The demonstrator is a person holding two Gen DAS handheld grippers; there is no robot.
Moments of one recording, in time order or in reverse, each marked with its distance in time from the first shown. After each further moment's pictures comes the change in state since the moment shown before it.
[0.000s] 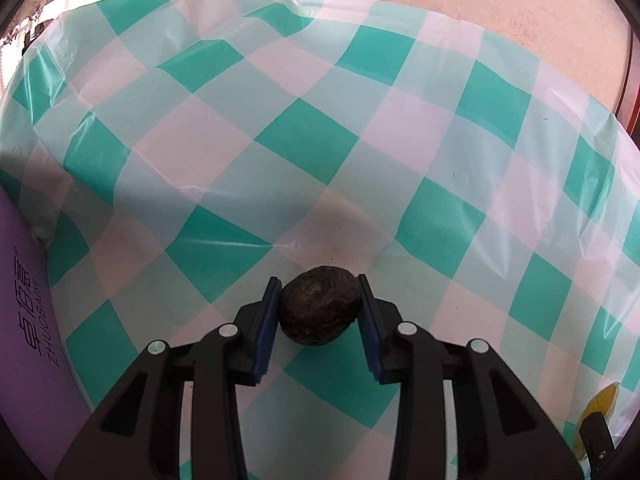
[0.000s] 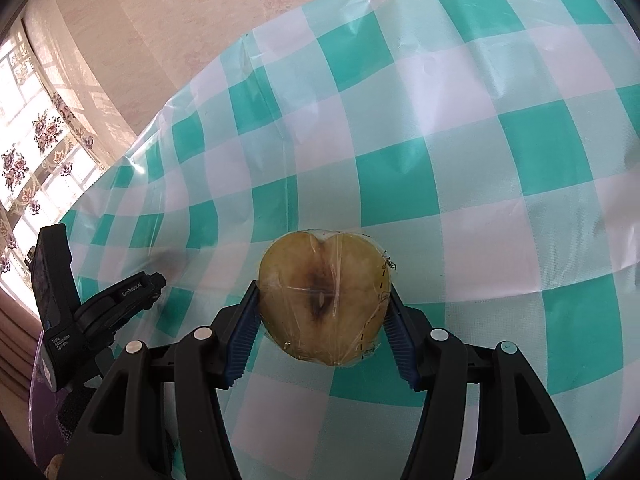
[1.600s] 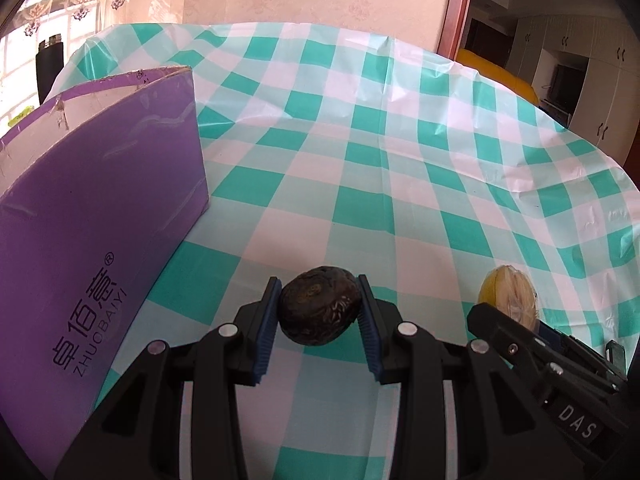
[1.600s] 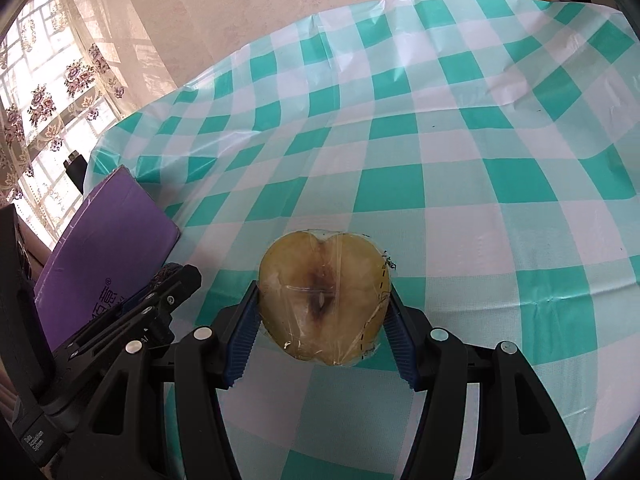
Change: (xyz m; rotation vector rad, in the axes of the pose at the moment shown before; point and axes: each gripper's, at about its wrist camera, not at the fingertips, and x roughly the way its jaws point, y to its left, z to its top) left arm -0.185 0.090 -0.203 0.314 -0.025 -0.364; right arm -0.152 0.058 -0.189 -0.079 0.018 -0.064
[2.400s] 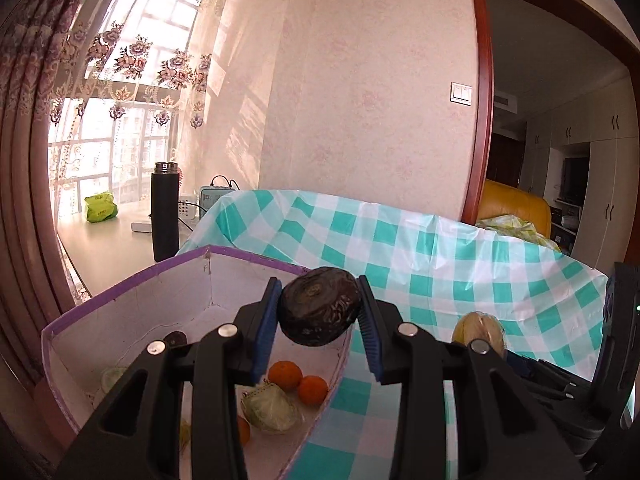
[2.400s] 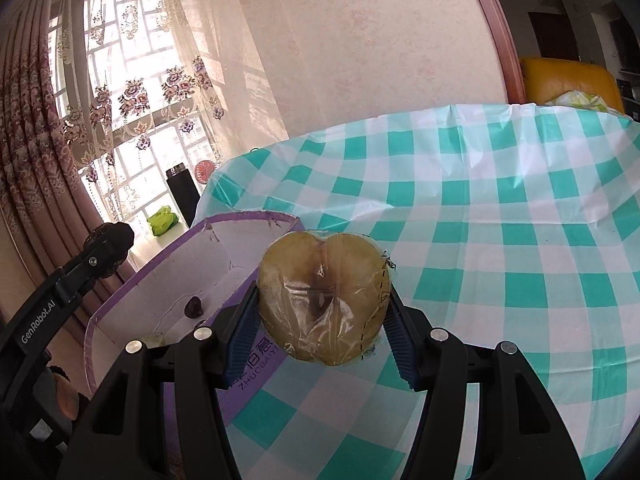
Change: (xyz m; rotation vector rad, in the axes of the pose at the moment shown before) left arm -0.192 0.107 0.029 -0.063 -0.501 0.138; right arm -0.057 0.144 0.018 -0.215 -0.215 0.212
